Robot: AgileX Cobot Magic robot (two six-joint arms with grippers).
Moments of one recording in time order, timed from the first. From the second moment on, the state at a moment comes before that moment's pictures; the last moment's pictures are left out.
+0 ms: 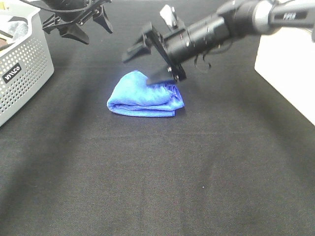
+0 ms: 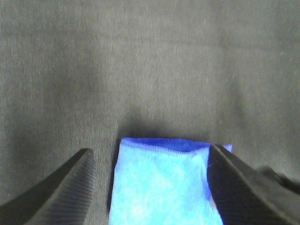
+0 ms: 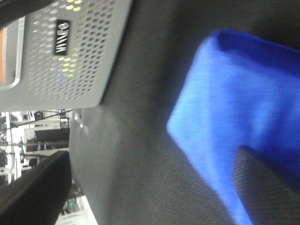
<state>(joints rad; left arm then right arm) -0.20 2.31 -2.17 -0.40 0.97 -0.19 0.29 2.44 -1.91 1.11 1.01 -0.46</state>
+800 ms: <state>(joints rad) -0.20 2.30 -2.17 -0.32 1.12 -0.19 0.22 2.47 -1.91 0.92 1.11 -0.32</state>
